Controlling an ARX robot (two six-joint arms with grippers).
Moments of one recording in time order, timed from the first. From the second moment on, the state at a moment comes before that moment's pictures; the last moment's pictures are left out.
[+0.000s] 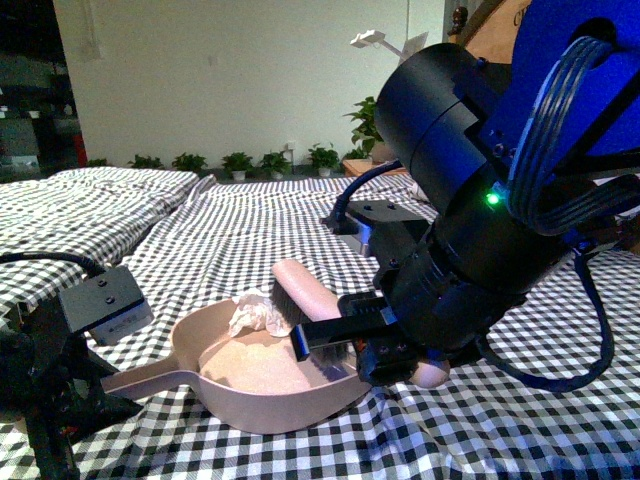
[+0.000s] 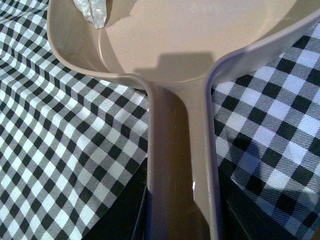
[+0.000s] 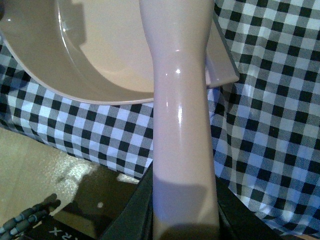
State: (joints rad) left arm -0.02 1.87 1.04 0.06 0.44 0.89; right arm 0.44 1.82 1.33 -0.37 0.00 0.08
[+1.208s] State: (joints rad) left arm -0.02 1.87 1.04 0.06 0.44 0.89; right arm 0.36 1.76 1.27 -0.20 0.27 -0.04
